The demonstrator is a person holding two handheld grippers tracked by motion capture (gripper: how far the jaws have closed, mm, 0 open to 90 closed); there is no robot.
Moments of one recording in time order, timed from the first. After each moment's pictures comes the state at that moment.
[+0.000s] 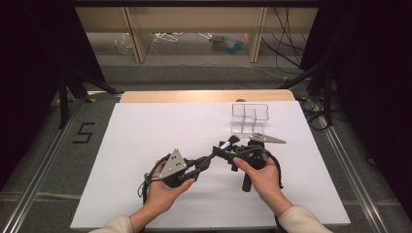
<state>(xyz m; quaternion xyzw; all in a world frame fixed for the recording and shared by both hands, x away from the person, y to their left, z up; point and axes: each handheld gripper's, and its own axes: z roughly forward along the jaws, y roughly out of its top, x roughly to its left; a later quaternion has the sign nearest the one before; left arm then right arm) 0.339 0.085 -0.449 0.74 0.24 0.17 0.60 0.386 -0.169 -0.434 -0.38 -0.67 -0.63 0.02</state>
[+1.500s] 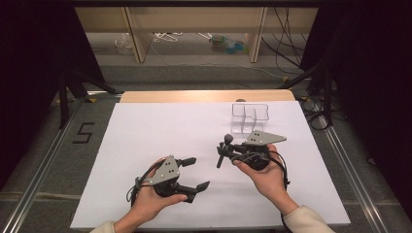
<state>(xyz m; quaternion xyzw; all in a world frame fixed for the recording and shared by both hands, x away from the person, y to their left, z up) 0.318 0.102 -0.438 0.76 0.21 0.13 0.59 0.373 -0.170 -0.401 -0.27 -0.77 -0.56 -0.10</state>
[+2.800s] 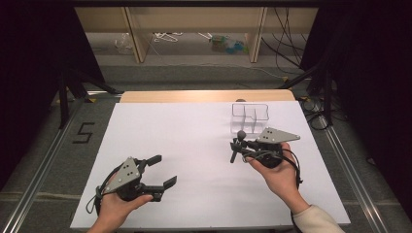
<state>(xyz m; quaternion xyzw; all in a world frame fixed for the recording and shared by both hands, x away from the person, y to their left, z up) 0.300 0.182 -0.431 0.72 0.27 0.19 0.61 0.373 -0.200 -0.391 -0.28 -0.78 -0.54 -0.16</state>
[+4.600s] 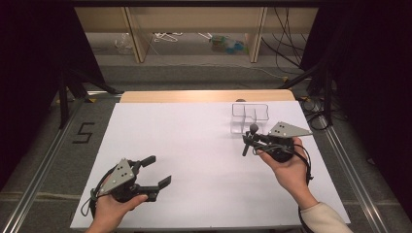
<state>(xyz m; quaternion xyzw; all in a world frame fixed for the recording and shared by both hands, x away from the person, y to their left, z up) 0.298 0.192 -0.435 0.71 0.29 0.20 0.61 0.382 -0.226 -0.381 -0.31 -0.77 -0.52 -0.20</state>
